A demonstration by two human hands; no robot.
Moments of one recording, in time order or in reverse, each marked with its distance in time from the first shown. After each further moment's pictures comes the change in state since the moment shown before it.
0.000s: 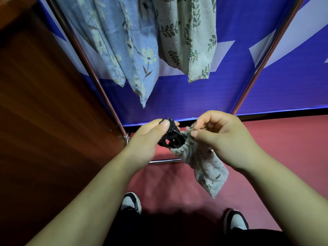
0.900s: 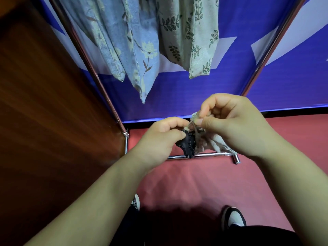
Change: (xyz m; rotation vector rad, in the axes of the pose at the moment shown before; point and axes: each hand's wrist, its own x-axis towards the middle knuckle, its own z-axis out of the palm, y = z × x) left_hand -0.003 0.013 0.029 -0.002 -0.083 -0.043; right_hand 0.005 -0.025 -0.014 -0.088 -0.057 -0.095
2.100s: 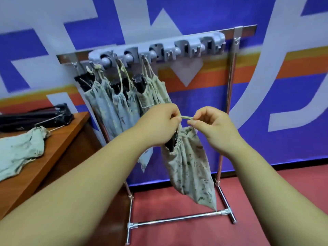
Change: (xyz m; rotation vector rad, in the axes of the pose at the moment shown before) left_hand -0.020 0.278 0.040 1.079 0.195 0.464; right_hand 0.006 -0.147 -0.086 0.038 0.239 -0.324
